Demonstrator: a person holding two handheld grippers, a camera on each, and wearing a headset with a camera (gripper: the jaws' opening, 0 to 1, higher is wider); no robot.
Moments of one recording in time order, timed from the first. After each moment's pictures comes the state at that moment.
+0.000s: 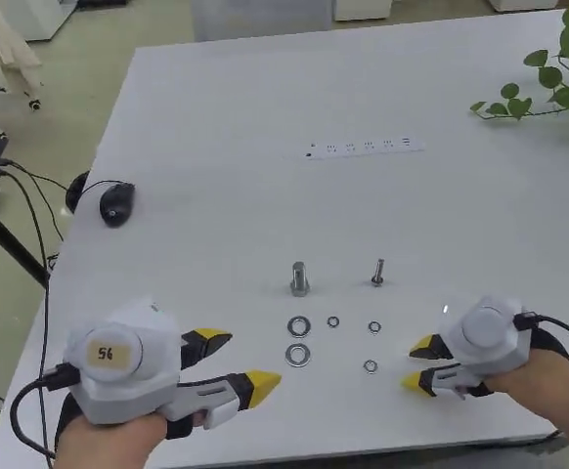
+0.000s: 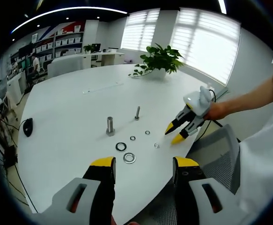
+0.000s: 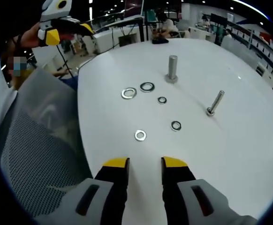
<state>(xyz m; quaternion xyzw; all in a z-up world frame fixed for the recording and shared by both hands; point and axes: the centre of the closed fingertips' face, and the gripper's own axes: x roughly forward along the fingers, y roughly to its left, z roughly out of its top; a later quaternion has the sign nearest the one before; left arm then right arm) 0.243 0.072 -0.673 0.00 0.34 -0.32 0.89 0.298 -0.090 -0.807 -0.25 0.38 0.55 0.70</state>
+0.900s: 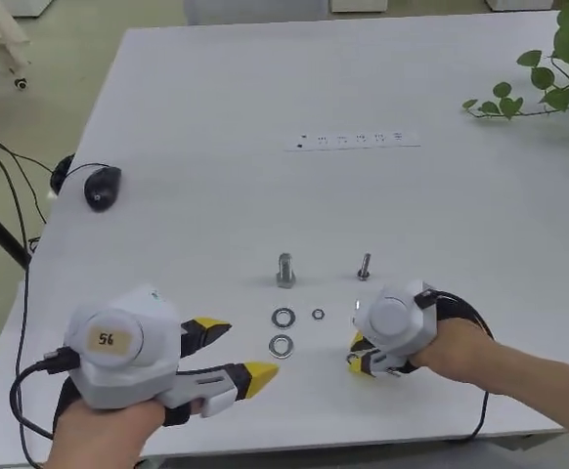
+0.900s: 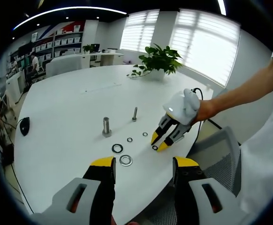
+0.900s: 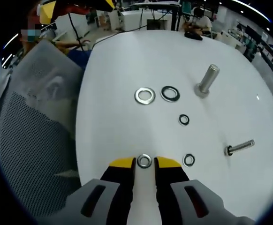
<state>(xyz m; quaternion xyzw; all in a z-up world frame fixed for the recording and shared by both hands) 0.245 0.067 -0.676 -0.01 0.33 -0.31 0.89 0.304 -0.050 -0.825 -0.37 0.36 0.61 0.60</state>
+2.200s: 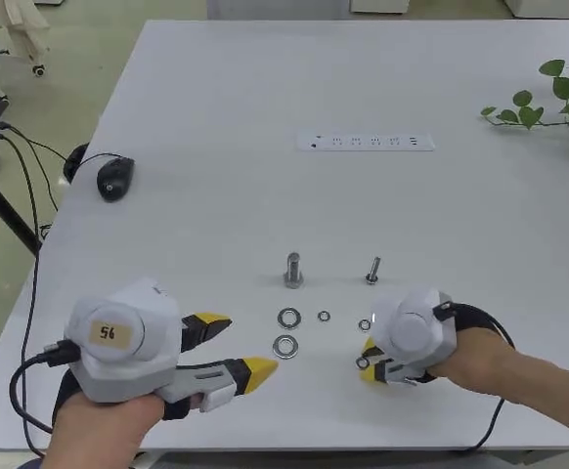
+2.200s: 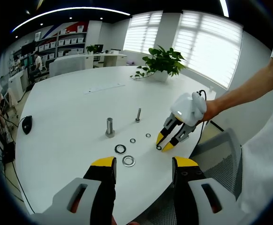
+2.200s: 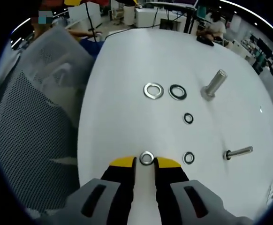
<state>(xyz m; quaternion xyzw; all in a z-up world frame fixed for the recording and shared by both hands) 0.249 0.070 -0.675 -0.02 0.33 -0.30 0.90 0.302 -0.058 -0.824 -0.41 0.34 0.63 0.56</state>
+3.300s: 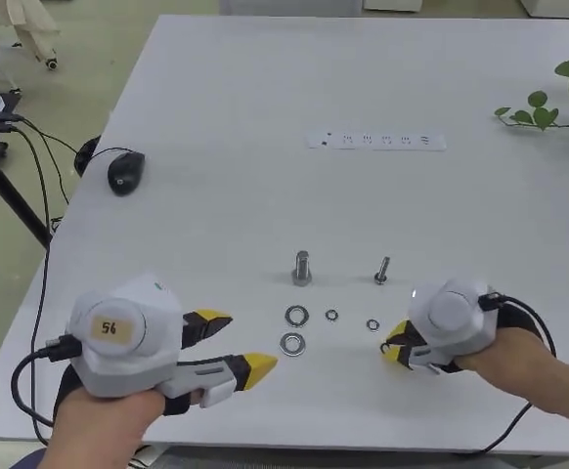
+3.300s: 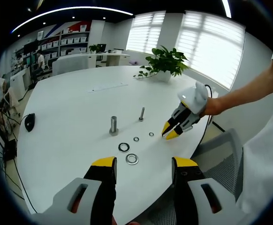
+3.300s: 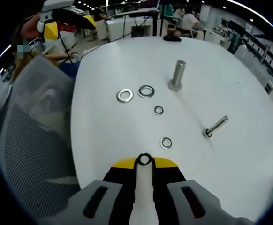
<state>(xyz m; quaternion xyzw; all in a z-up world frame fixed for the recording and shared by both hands) 0.248 0.080 -0.676 -0.02 0.33 -0.29 0.90 0.334 -0.080 -0.801 -0.32 0.37 0.57 0.66</state>
